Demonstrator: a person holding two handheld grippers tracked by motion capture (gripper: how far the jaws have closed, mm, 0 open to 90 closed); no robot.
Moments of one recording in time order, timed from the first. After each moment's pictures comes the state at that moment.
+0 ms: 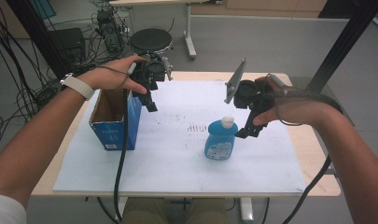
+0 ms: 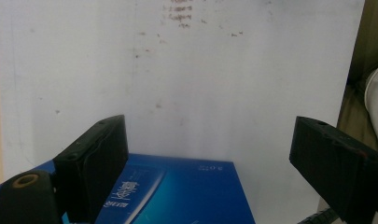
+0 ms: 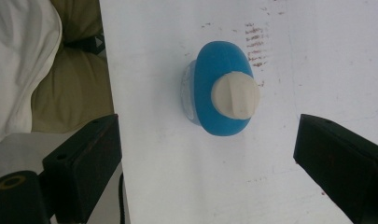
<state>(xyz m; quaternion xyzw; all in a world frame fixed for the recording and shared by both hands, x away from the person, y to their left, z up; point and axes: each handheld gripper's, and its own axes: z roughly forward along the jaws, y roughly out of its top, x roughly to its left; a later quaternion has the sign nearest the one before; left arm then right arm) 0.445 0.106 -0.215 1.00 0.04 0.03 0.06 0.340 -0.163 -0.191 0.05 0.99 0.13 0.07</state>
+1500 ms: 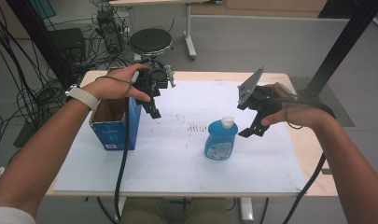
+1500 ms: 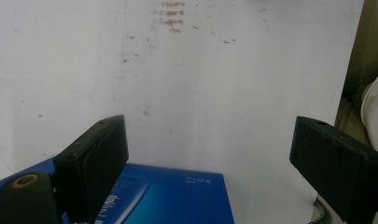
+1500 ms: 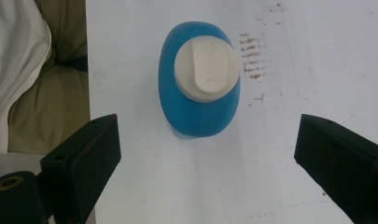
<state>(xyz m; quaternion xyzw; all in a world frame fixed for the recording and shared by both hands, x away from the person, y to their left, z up) 0.435 0.100 -0.230 1.00 0.06 0.02 0.07 0.372 -0.203 -0.243 0.05 0.97 0.22 0.05</state>
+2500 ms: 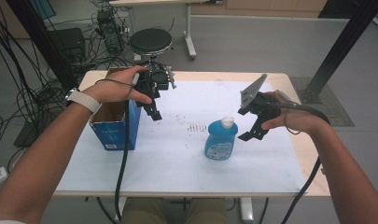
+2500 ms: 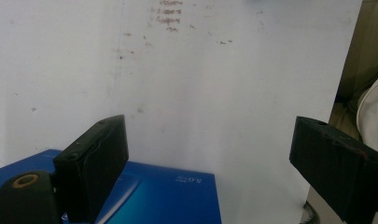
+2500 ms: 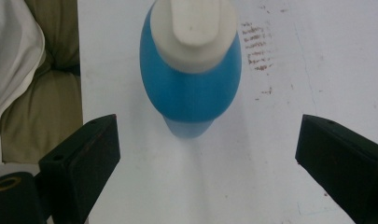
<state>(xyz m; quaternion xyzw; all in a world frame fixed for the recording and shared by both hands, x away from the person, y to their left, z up) 0.426 0.099 -0.229 0.99 0.08 0.02 0.07 0.381 -0.217 -0.272 0.07 0.97 0.24 0.04</state>
